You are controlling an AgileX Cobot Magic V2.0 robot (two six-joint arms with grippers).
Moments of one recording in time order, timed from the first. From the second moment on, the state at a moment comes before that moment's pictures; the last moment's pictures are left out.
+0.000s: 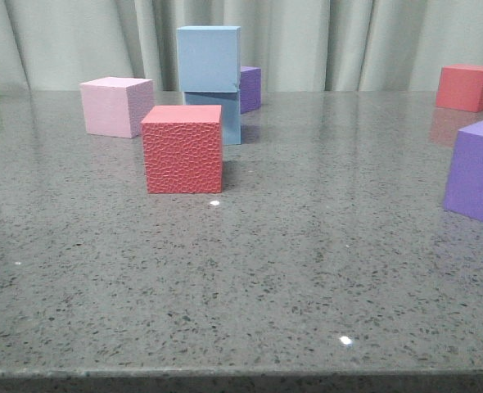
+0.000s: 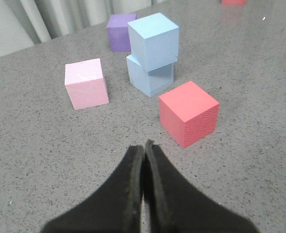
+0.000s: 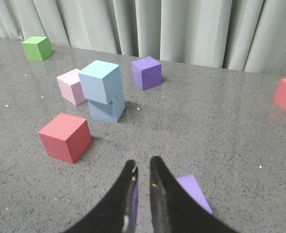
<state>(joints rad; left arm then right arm) -0.70 0.60 -0.72 0.34 0.61 -0.31 0.69 0.39 -0.74 -0.35 0.68 0.43</state>
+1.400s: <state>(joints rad) -0.70 0.28 -0.49 0.29 0.59 -0.31 0.69 0.21 -0.56 -0.35 0.66 0.43</state>
